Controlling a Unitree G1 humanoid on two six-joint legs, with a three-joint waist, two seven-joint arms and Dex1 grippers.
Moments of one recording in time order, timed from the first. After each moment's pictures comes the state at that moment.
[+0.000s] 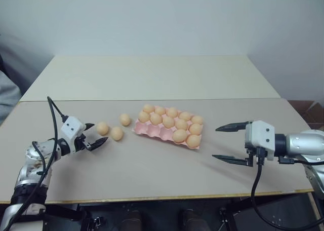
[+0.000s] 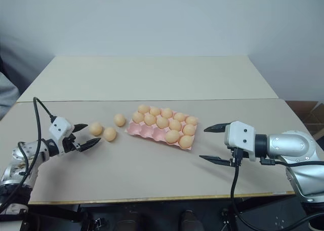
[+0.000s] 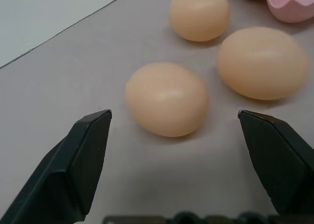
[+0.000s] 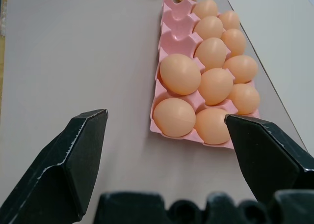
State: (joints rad) left arm -0.40 0.74 0.12 0.52 -0.19 -0.05 -0.96; right arm -0.18 -0.96 -0.13 -0.34 0.39 0.18 1.15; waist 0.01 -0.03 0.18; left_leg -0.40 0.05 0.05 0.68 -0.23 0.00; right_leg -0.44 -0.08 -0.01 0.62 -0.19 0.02
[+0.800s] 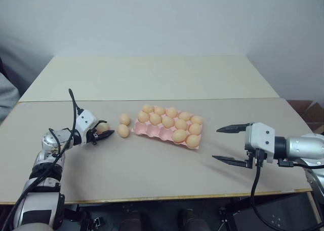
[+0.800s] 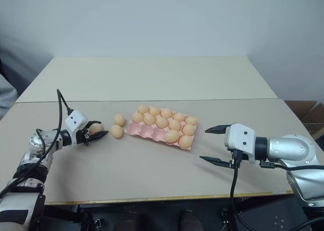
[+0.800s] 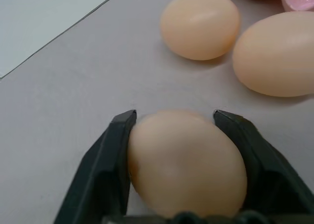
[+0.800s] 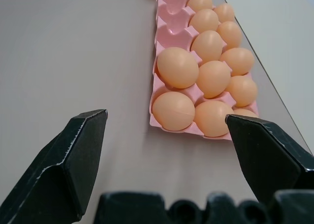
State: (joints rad) left arm -0.63 0.68 0.04 0.86 -0.09 -0.20 -0.99; right arm -0.13 -0.96 -0.13 -0.37 0.39 0.18 1.10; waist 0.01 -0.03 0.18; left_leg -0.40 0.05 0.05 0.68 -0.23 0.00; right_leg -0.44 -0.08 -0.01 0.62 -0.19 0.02
